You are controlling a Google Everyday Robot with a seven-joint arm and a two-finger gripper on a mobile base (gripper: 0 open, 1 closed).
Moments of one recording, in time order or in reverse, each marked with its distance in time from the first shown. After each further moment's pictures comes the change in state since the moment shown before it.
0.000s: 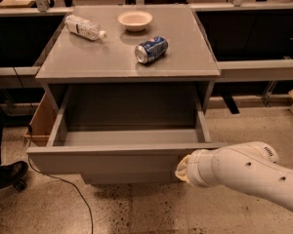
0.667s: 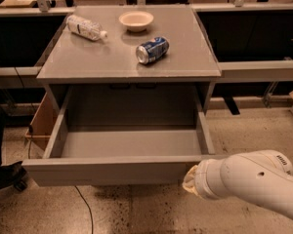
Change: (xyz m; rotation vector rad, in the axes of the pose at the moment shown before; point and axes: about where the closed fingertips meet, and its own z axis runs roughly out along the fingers) arm 0.017 0.029 -0.021 -0.053 0.046 0.000
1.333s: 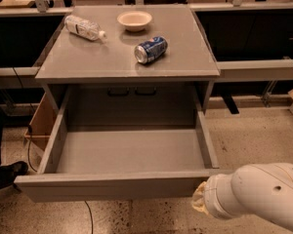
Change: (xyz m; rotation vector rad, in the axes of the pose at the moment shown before) arm 0.028 0.046 -0.023 -0.088 0.057 0.017
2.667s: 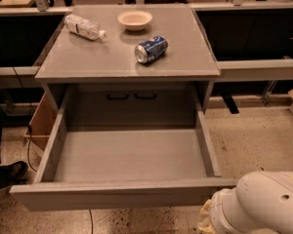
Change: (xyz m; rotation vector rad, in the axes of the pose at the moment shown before) arm 0.020 0.049 -0.011 -0.136 0.052 0.025
